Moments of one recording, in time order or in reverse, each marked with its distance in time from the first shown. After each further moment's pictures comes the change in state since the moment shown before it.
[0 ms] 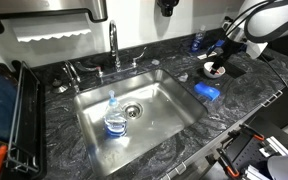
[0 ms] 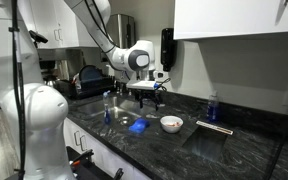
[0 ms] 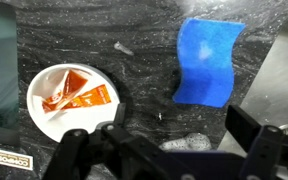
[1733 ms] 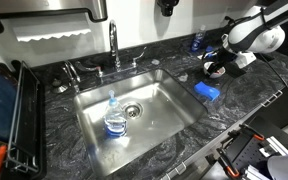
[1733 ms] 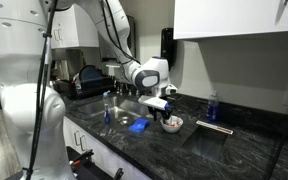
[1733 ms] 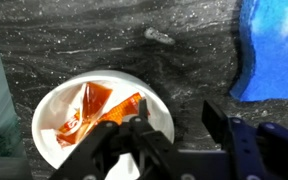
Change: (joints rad) arm -0.070 0.249 -0.026 0.045 0.312 0.256 -0.227
